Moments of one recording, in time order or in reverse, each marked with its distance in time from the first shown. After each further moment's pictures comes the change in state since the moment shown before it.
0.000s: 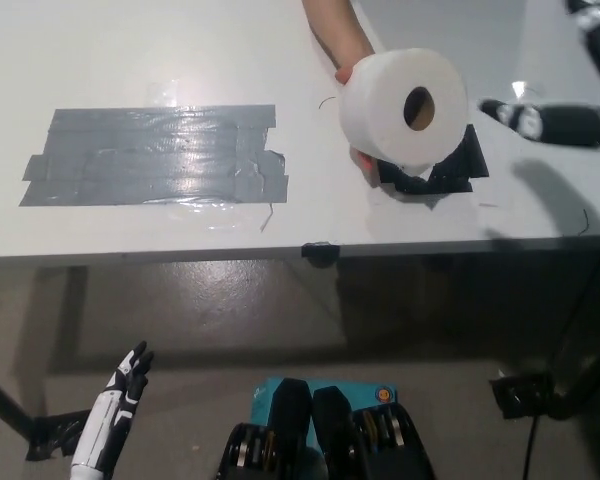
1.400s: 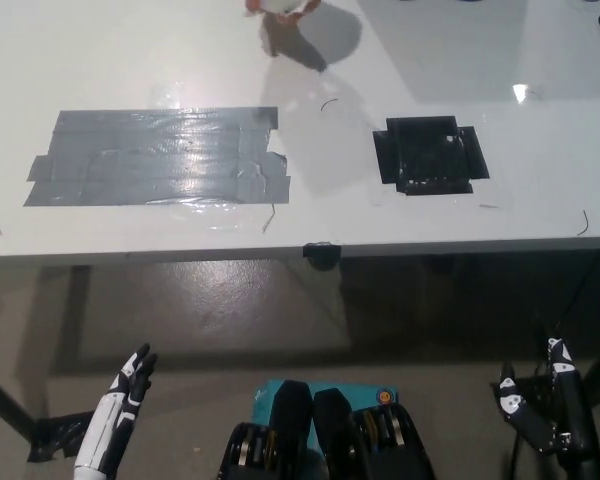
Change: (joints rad) left_arm 0.007 -0.001 -0.012 0.000 -0.008 -0.001 0.001; right_arm 0.803 0.429 -0.213 0.266 0.000 -0.546 -0.363
